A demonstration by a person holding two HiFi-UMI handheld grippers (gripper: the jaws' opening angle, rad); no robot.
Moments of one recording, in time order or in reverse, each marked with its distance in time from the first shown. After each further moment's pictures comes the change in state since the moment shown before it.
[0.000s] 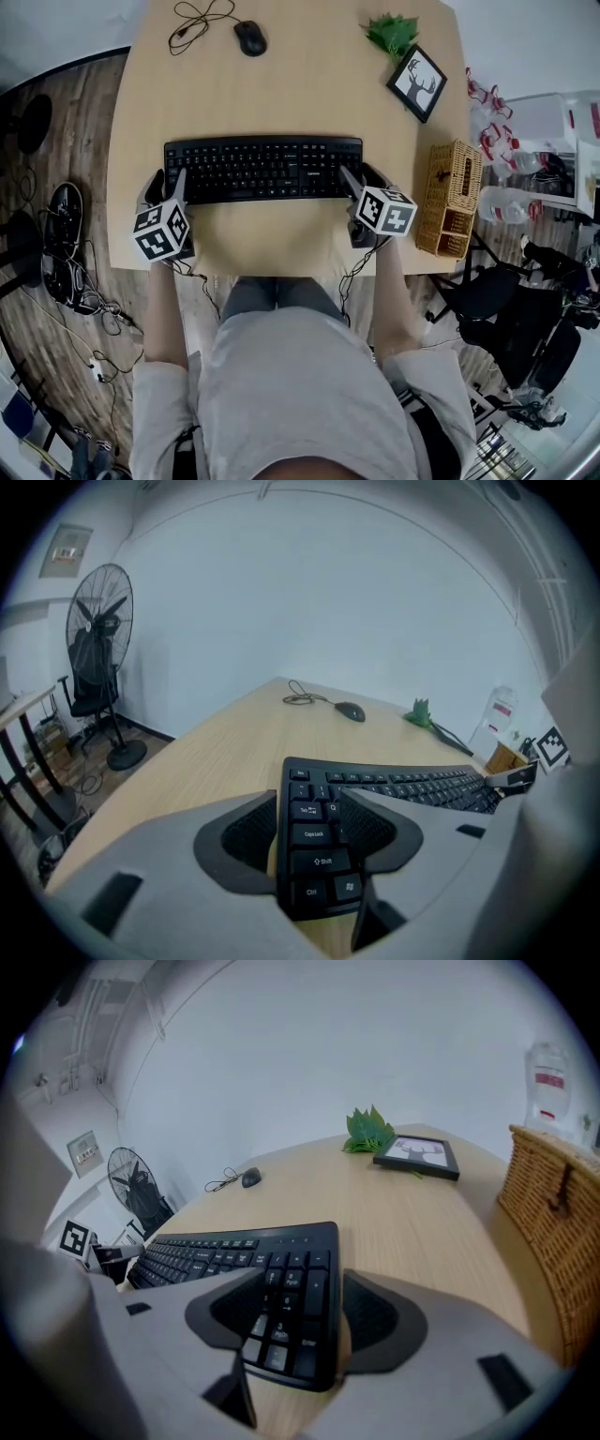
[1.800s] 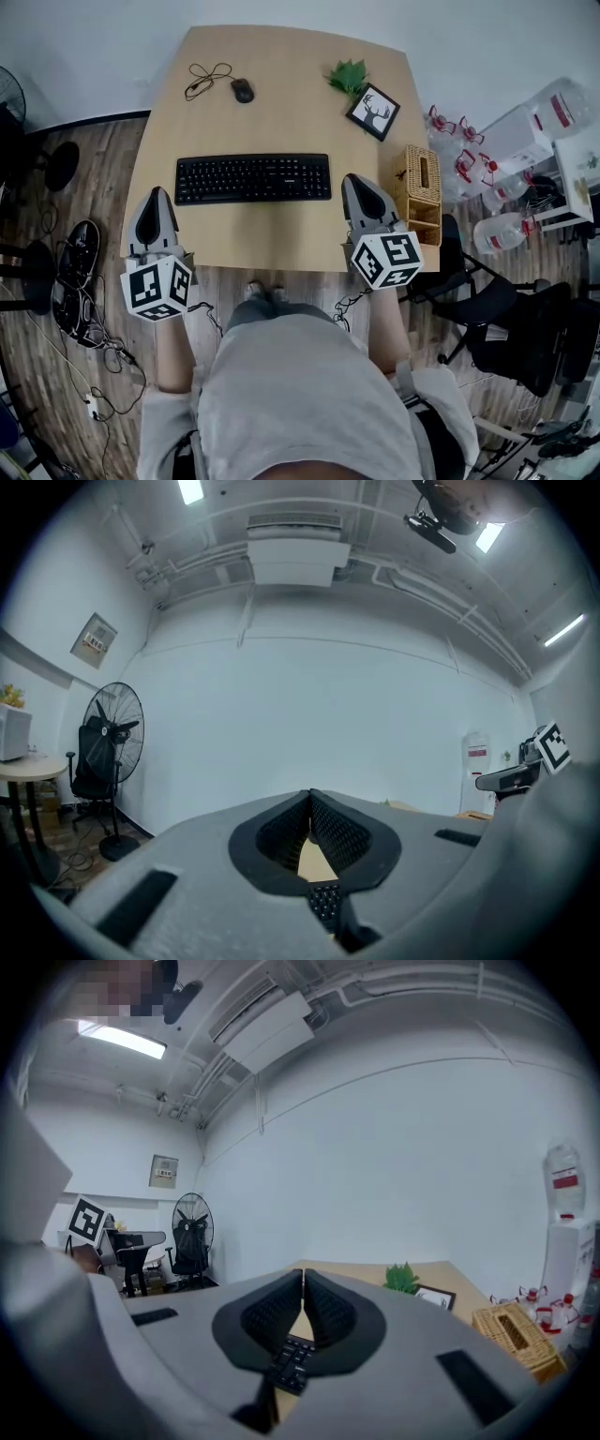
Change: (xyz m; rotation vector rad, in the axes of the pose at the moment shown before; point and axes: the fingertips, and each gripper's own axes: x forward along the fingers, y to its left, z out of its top) left arm -0.273 -0.115 0.114 0.160 -0.655 0.002; right arm -0.261 0.108 0.089 -0.303 -0.623 0.166
